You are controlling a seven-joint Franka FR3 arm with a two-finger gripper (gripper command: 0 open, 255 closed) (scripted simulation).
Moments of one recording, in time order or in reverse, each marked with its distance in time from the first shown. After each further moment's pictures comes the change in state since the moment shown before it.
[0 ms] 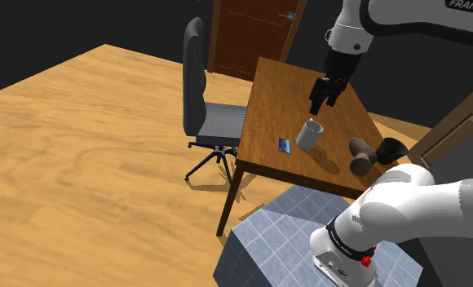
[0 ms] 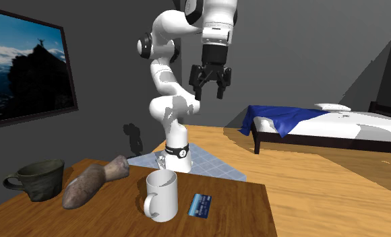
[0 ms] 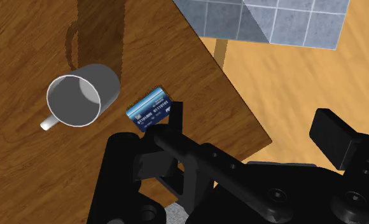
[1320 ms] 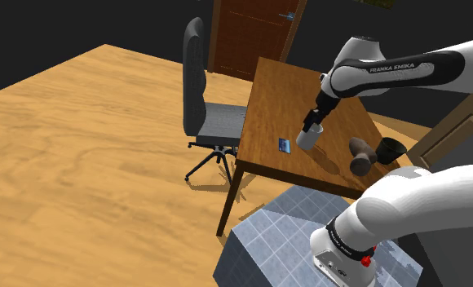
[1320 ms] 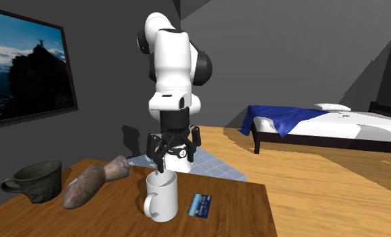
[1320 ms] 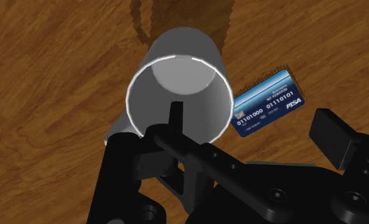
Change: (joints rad) arm -0.104 0.242 -0.347 -0.269 -0.182 0.689 -0.295
